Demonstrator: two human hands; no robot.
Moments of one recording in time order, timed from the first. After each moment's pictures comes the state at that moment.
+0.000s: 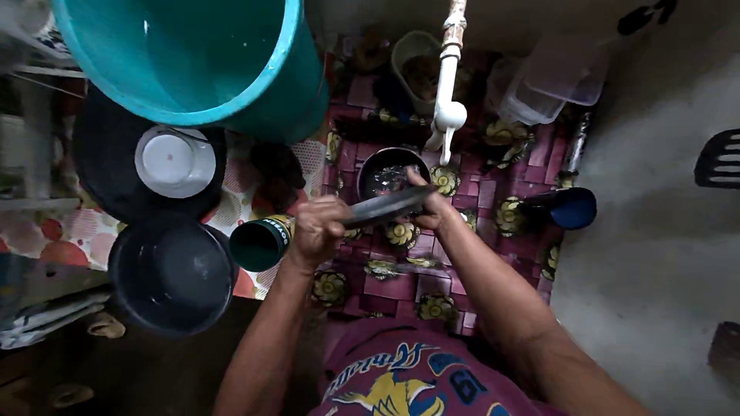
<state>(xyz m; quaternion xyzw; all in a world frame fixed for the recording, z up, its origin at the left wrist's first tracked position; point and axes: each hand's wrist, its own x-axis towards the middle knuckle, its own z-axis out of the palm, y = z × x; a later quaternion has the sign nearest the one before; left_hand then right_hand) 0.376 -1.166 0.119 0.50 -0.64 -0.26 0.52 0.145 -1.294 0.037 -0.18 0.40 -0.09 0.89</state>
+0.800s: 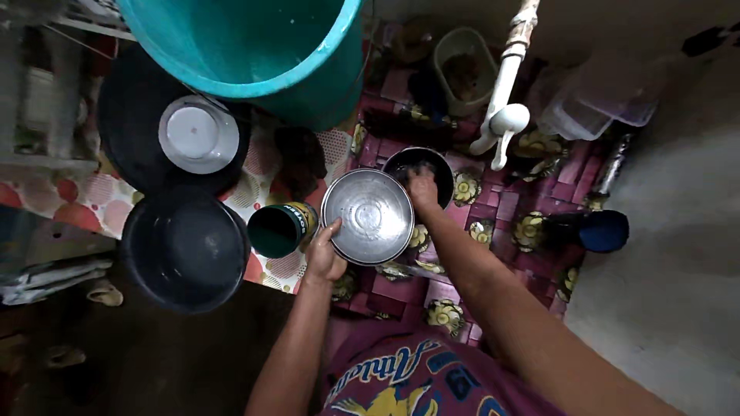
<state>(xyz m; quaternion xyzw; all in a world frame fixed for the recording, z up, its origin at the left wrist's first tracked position) 0.353 -1.096 0.075 0.51 0.10 -0.54 0.67 0.210 -1.301 -0.079 -0.79 0.51 0.10 0.32</state>
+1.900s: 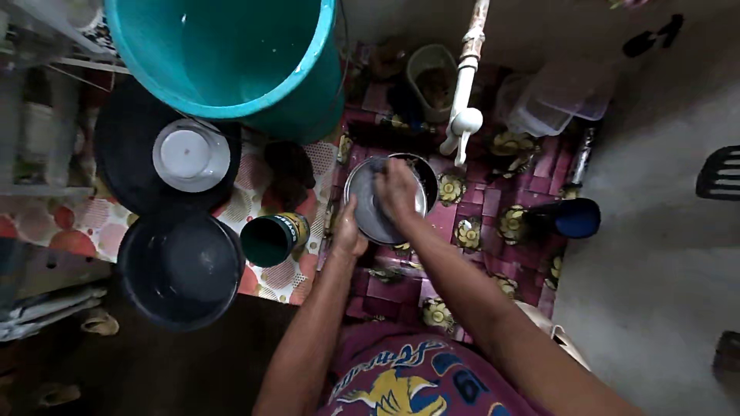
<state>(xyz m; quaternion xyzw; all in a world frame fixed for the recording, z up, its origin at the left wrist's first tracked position) 0.321 -1.164 0.066 0.53 0.04 -0.56 0.63 0.227 -1.263 0.032 -0.82 0.46 -0.15 0.29</state>
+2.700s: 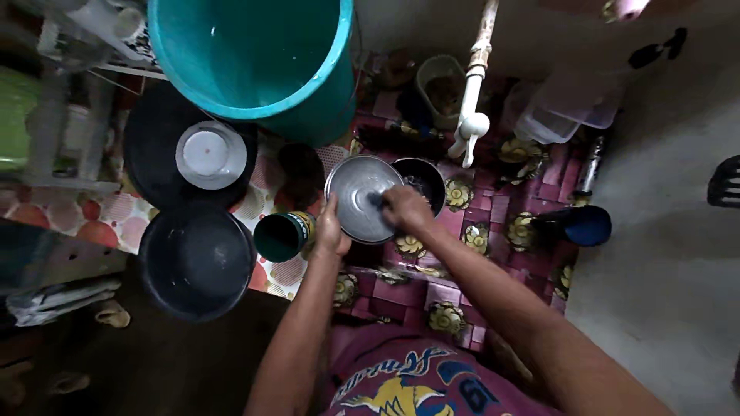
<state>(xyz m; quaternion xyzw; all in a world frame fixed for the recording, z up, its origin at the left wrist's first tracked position) 0.355 -1.148 0.079 0.57 0.02 -0.50 0.65 0.209 -1.267 0.038 -0.88 0.34 -0.01 0.32</state>
